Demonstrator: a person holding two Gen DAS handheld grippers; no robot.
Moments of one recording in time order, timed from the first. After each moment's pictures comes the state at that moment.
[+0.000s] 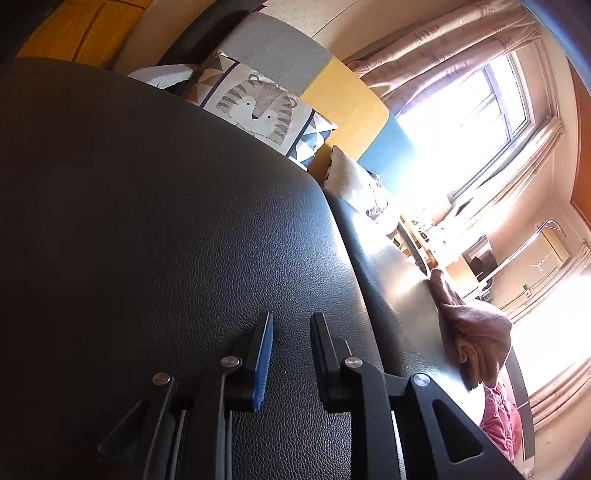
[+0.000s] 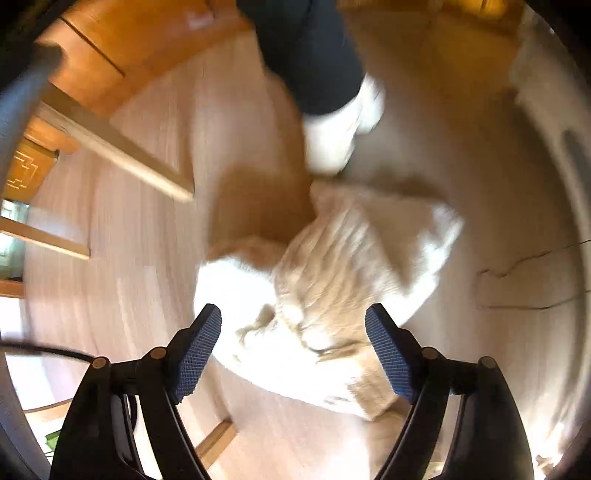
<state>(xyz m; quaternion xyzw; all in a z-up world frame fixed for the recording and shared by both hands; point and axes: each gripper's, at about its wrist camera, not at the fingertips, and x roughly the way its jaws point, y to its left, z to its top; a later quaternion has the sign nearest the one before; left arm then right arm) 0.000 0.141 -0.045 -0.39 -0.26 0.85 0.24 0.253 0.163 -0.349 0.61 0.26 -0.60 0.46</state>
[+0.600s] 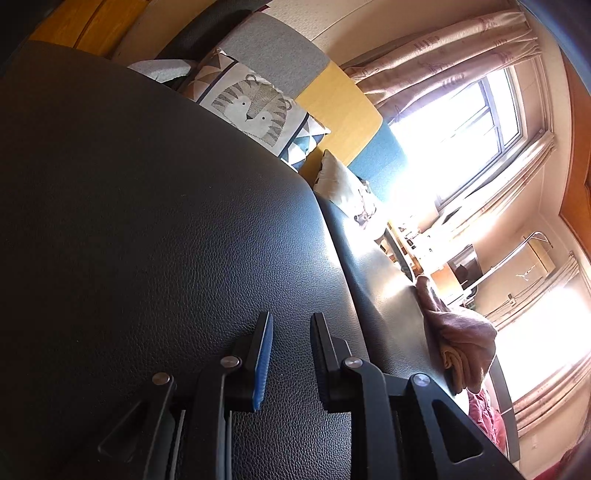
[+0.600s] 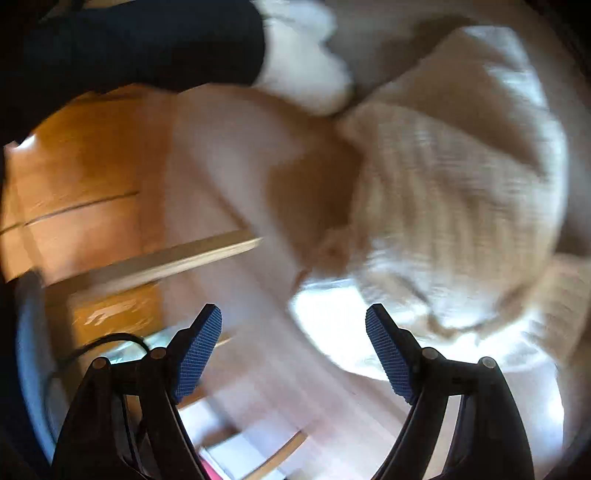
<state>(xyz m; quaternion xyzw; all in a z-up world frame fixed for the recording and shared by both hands) 0.003 0.135 -0.047 -0.38 -0.29 0.84 0.25 0.223 0.184 -0.421 0.77 -0.10 -0.48 0.41</state>
